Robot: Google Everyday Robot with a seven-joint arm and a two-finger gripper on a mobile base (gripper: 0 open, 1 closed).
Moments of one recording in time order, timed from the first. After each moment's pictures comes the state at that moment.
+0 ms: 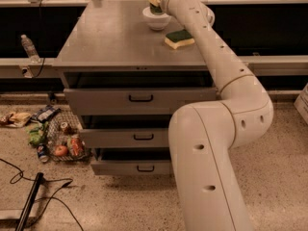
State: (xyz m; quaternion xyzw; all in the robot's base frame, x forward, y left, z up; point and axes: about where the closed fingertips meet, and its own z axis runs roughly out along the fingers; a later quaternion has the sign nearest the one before) arm 1.009 -0.035 0.971 -0.18 0.67 0.12 0.71
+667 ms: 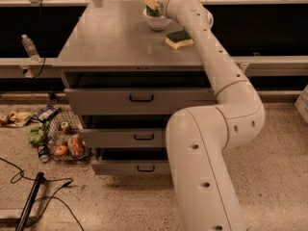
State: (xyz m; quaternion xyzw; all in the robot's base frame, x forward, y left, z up) arm 1.008 -0.023 0.954 -0.18 0.68 0.16 0.69
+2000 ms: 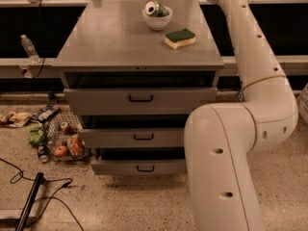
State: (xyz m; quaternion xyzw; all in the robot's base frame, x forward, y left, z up) arm 0.941 -0.072 1.038 -0.27 0.67 0.14 0.67
